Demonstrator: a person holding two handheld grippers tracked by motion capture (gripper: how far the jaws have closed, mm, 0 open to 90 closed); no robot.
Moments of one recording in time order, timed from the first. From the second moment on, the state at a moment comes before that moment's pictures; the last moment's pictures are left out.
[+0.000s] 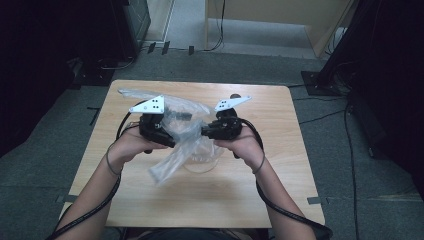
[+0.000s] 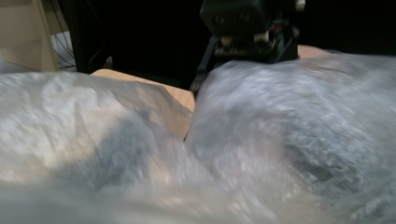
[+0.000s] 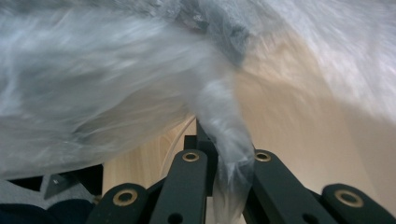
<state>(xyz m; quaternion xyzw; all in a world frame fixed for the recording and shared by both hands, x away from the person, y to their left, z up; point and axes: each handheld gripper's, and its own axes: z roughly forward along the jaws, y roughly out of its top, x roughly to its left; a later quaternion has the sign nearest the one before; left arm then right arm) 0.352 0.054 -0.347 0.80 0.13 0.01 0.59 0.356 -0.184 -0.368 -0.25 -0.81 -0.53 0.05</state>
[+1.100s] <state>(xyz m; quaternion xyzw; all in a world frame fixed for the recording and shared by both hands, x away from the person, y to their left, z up) 0.364 0.077 -0.343 0.79 0.26 0.12 0.54 0.348 -0.187 -0.350 -0.22 -0.80 -0.56 0.01</state>
